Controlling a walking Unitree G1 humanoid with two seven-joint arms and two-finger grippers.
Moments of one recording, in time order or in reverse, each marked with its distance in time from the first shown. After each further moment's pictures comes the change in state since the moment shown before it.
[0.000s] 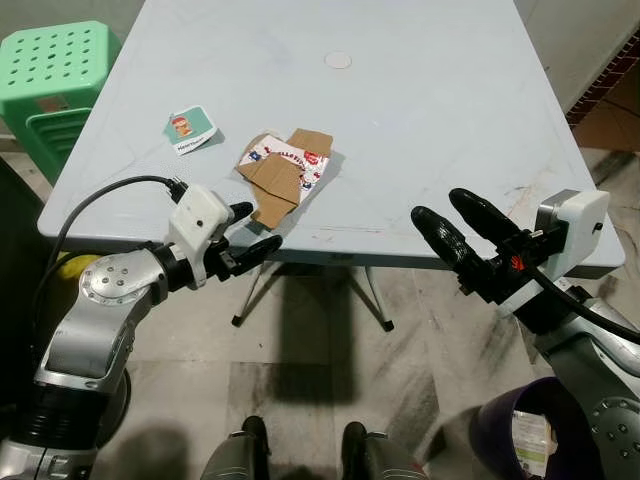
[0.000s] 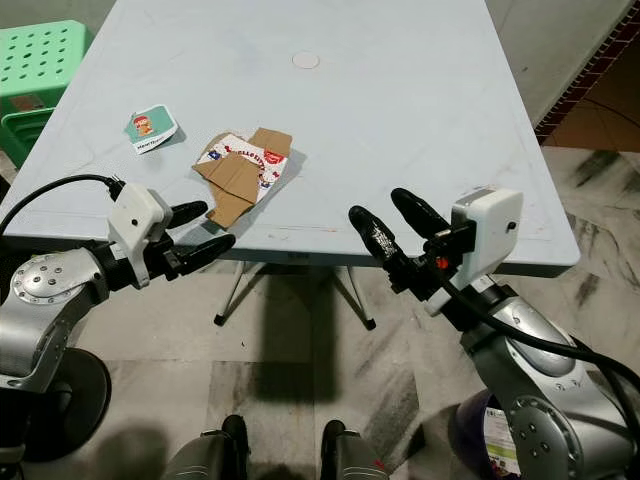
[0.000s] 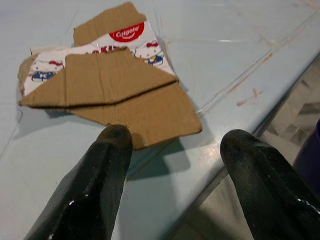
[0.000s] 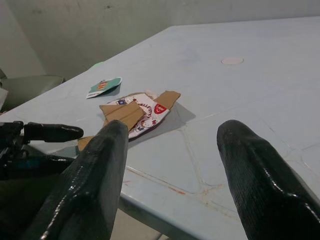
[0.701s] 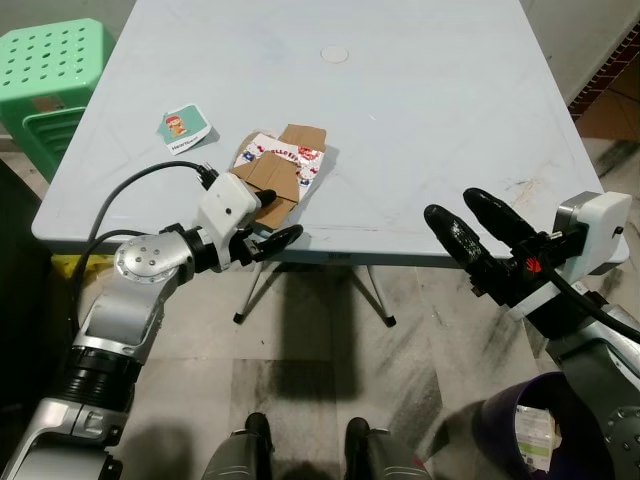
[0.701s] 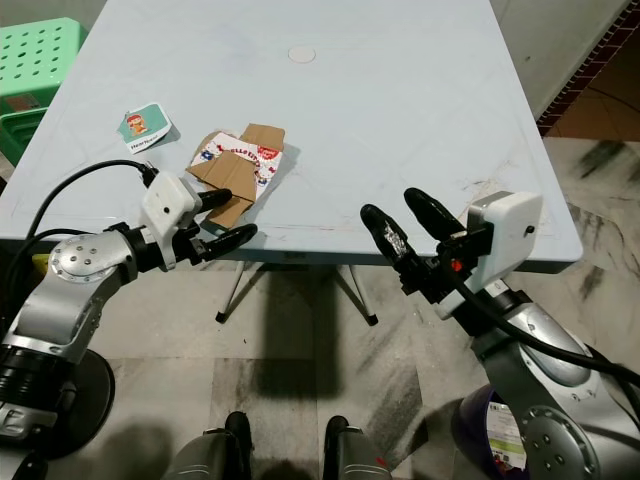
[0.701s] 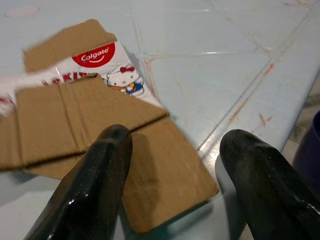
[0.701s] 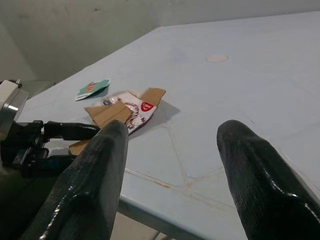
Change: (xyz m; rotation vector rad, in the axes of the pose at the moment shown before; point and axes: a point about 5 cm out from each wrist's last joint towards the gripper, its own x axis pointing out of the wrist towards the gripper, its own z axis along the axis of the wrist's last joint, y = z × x) left arm 0.033 0.002 0.006 0.061 -0.048 -0.063; right arm -0.009 -0.002 0.005 0.003 -0.009 -0.040
